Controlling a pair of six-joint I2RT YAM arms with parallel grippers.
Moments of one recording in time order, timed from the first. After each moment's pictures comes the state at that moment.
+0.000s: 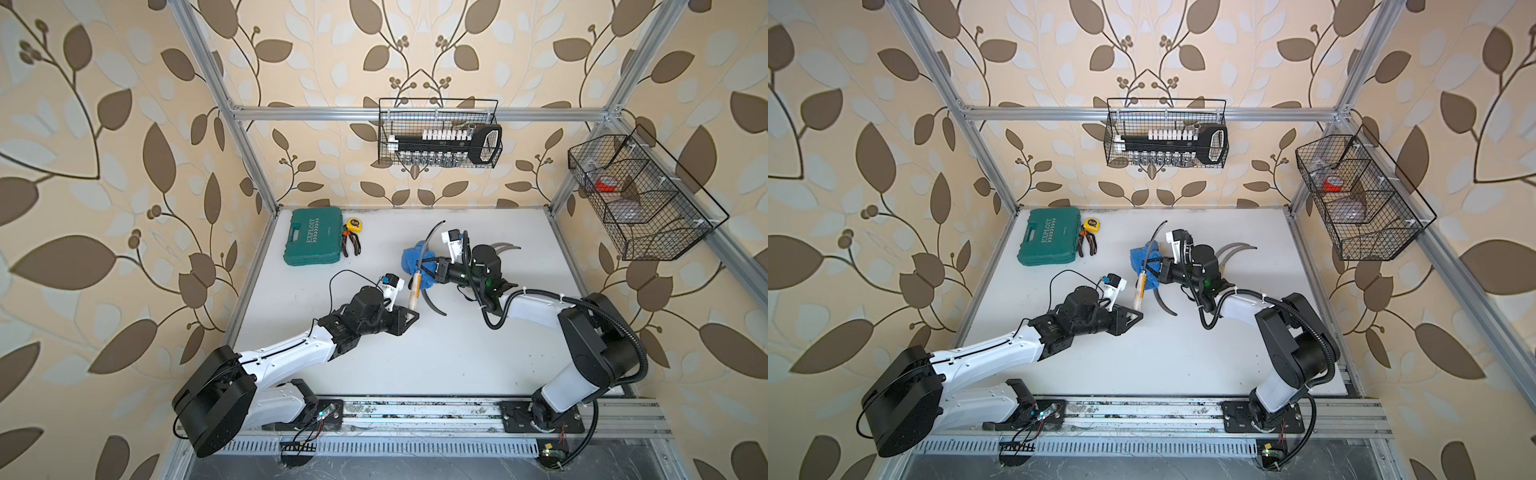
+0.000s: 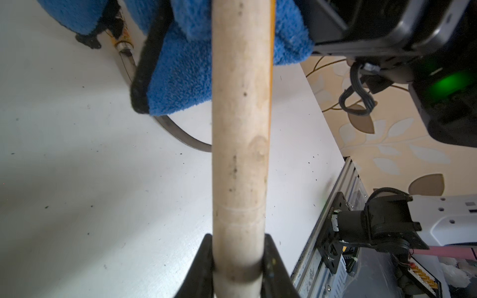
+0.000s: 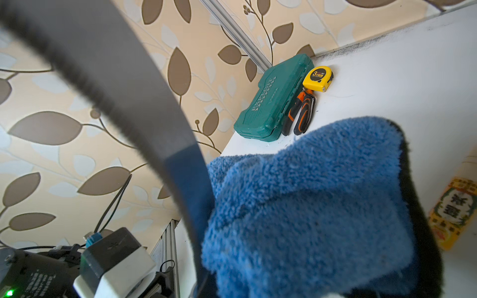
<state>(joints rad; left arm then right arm) -0.73 1.20 0.54 0.13 0.32 -0.62 0.46 1.62 0.81 0.62 -0.57 0.72</state>
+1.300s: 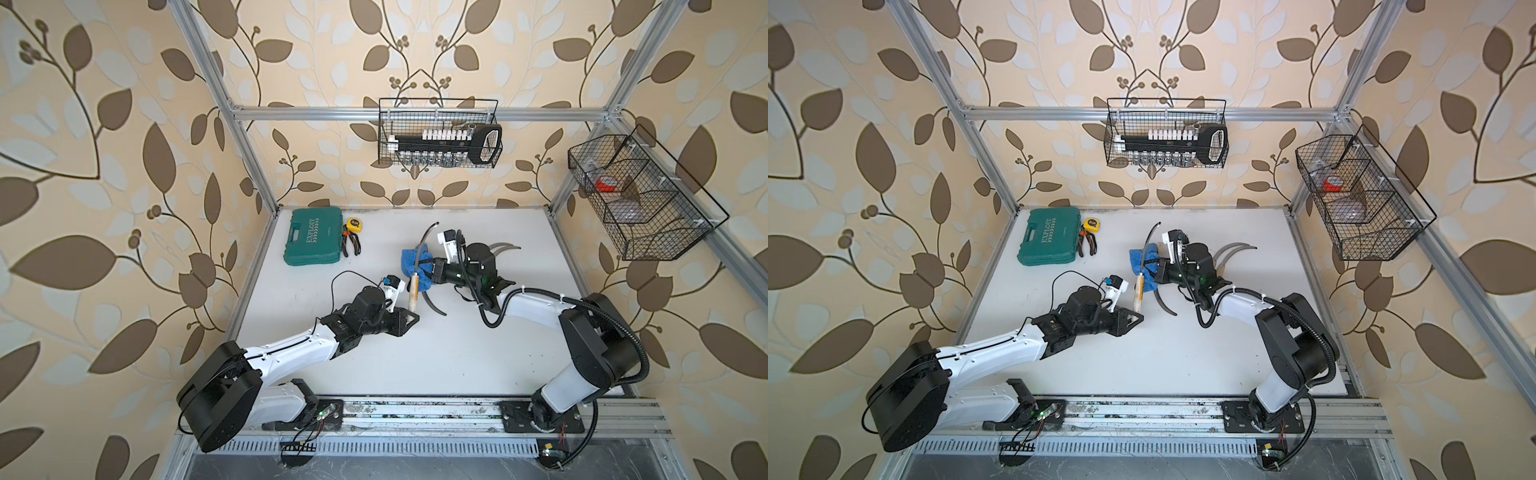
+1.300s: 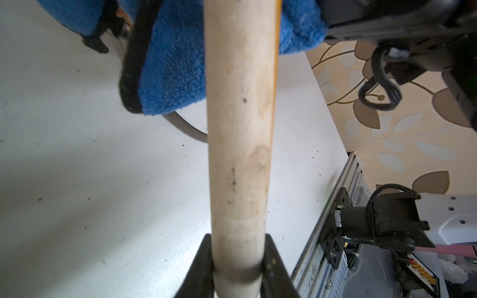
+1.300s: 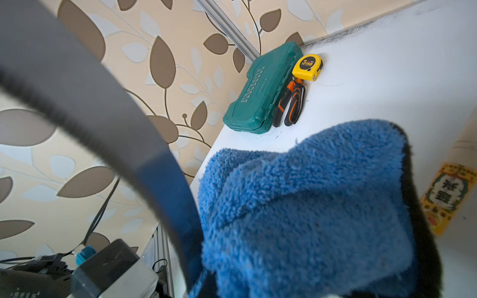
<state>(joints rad) -0.73 1.23 0.54 0.12 0.33 -0.63 0.49 1.63 0.85 0.51 -0.51 0.68</state>
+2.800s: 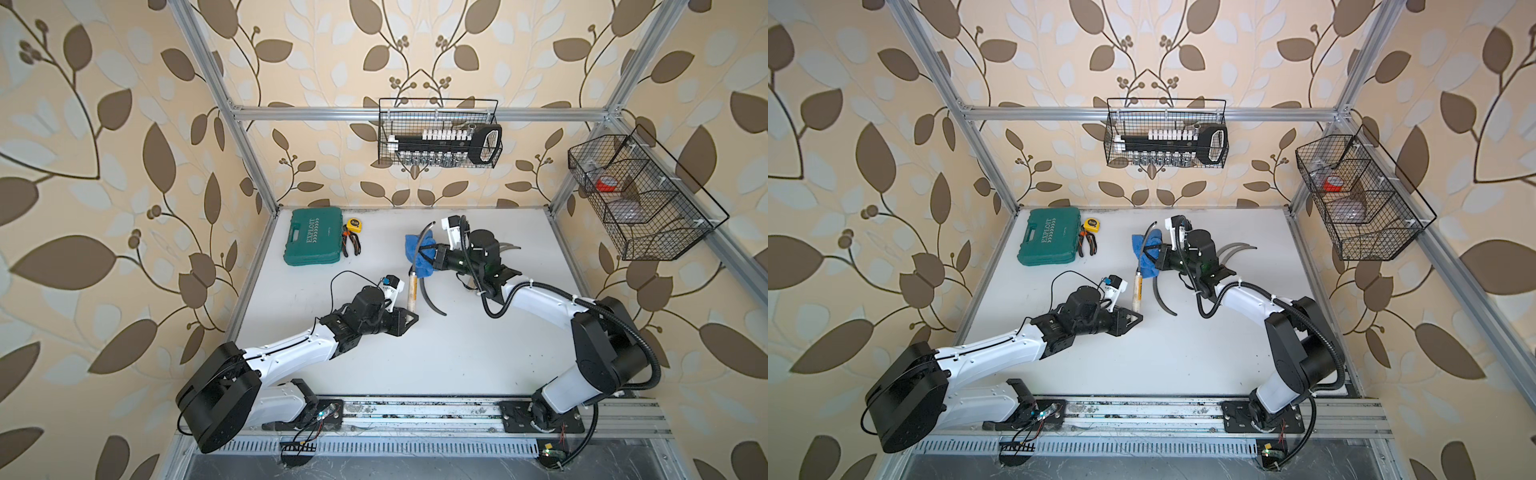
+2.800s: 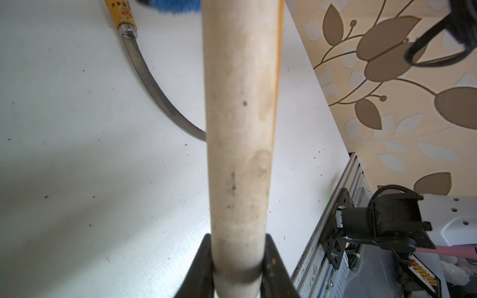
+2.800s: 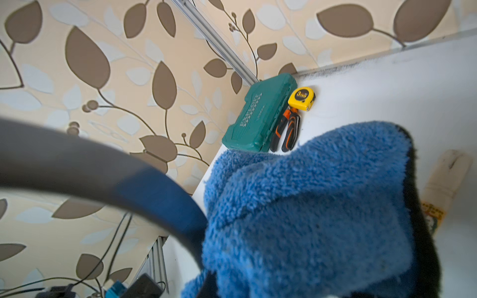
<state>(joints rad) -0.73 1.22 0.54 0.11 0.33 -0.62 0.45 1.57 1.00 0.35 -0.47 0.67</state>
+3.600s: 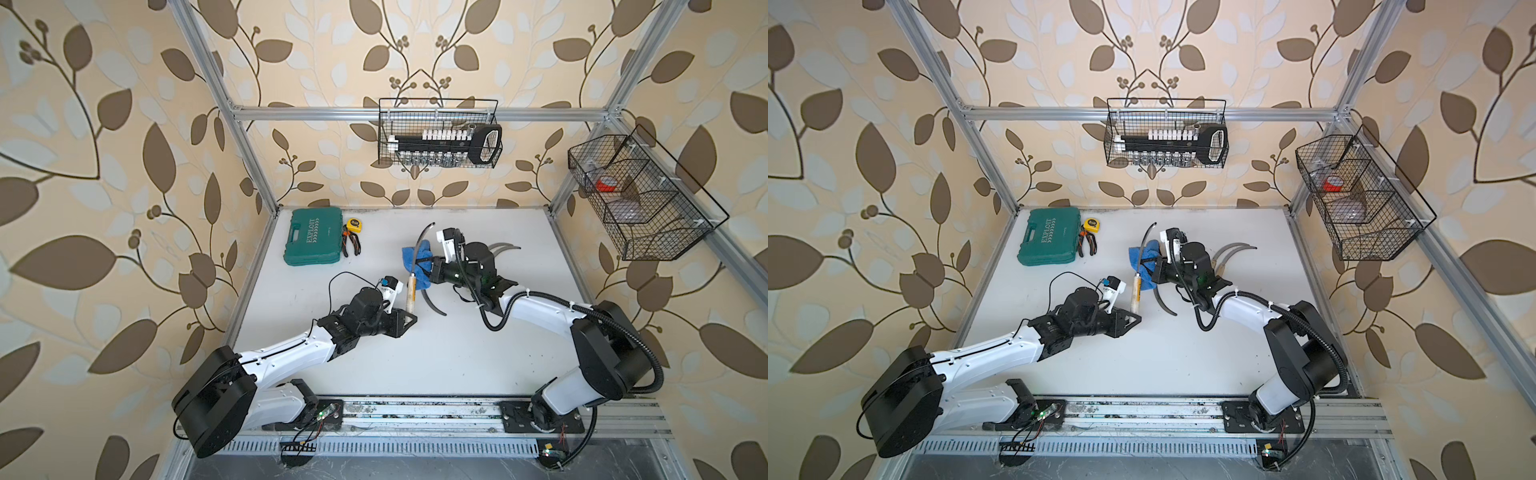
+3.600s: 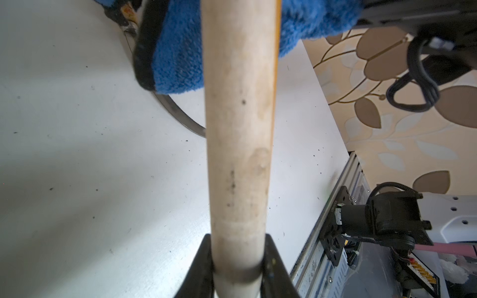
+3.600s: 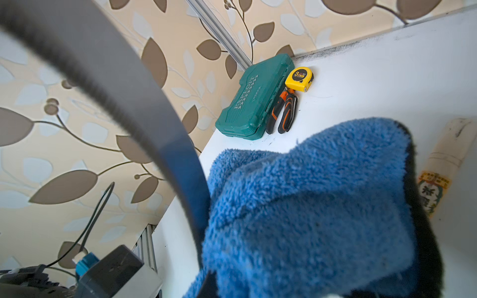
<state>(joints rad) -0.73 1.19 0.53 0.09 0.33 -0.63 0.53 1.57 0.87 0.41 -0.39 0.63</state>
